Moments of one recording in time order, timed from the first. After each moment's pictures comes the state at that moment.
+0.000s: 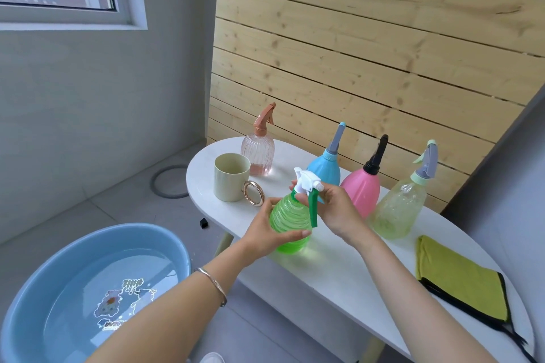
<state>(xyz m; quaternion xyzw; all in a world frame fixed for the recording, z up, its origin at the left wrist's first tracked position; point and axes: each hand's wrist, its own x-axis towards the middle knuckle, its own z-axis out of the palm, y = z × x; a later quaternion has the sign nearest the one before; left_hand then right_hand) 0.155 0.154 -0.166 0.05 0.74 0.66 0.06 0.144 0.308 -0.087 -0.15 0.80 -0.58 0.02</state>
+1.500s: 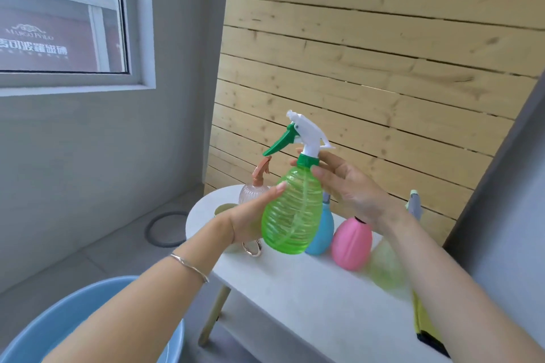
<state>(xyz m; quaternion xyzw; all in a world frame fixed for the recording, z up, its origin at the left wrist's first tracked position) 0.141 0.116 -0.017 0.22 0.55 0.76 0.26 0.148 0.307 0.055 -0.27 0.69 -0.66 0.12</state>
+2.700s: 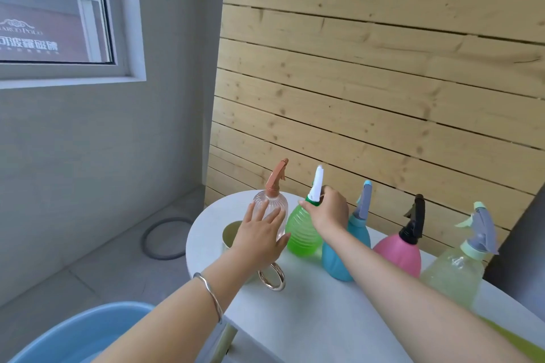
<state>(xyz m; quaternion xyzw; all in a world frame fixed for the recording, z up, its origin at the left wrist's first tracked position) 0.025 0.098 -0.114 0.17 0.98 0.04 -0.06 -0.013 0.246 -0.077 0.09 0.91 -0.34 -0.21</state>
